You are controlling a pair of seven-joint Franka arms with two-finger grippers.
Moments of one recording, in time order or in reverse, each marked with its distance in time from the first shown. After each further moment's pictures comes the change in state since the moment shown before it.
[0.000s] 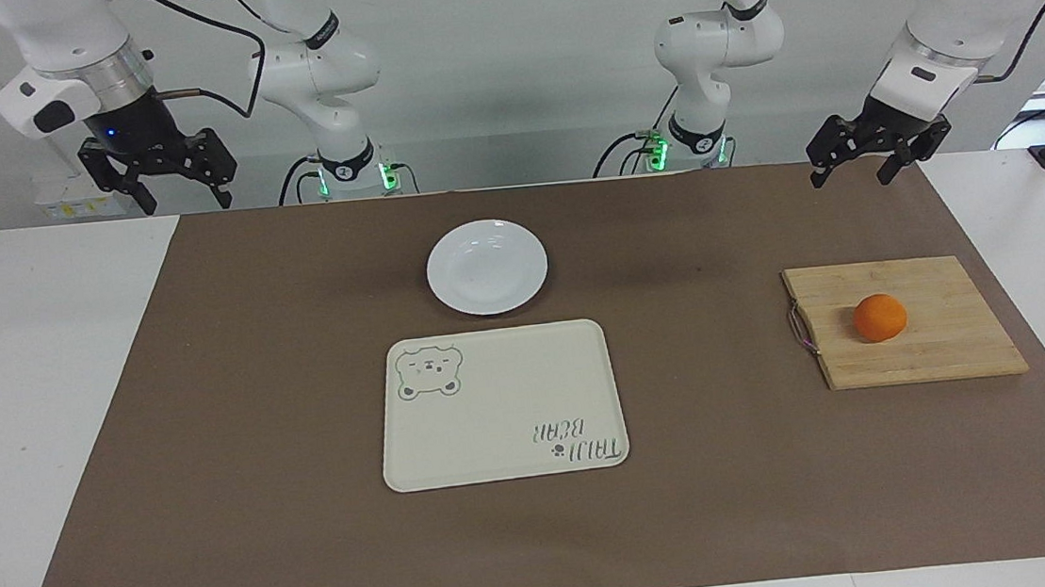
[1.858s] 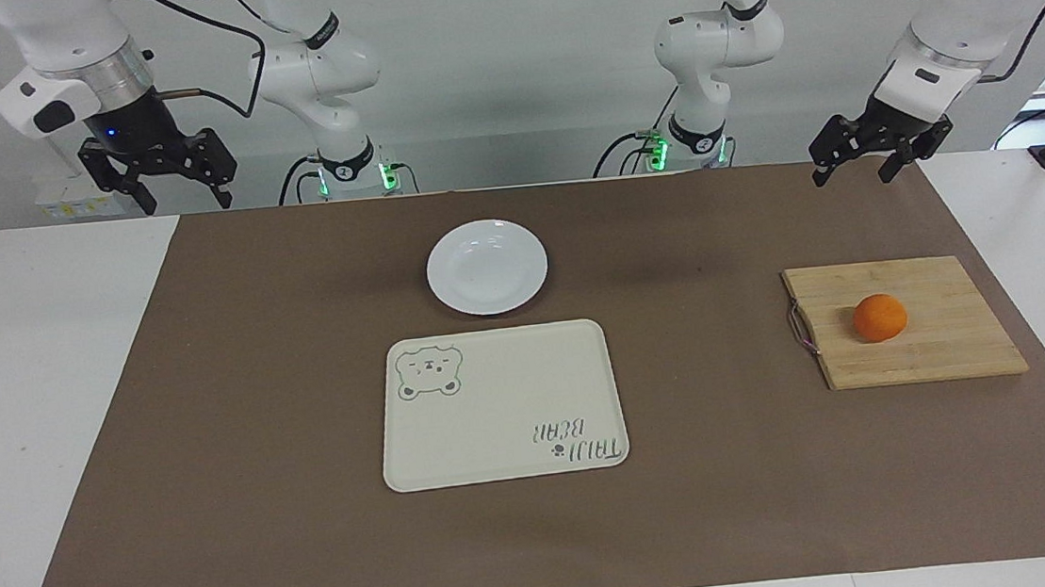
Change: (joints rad) left arm 0.000 0.000 0.009 0.000 0.000 -0.014 0.000; right arm 0.000 0.000 0.000 0.000 0.000 0.000 0.000
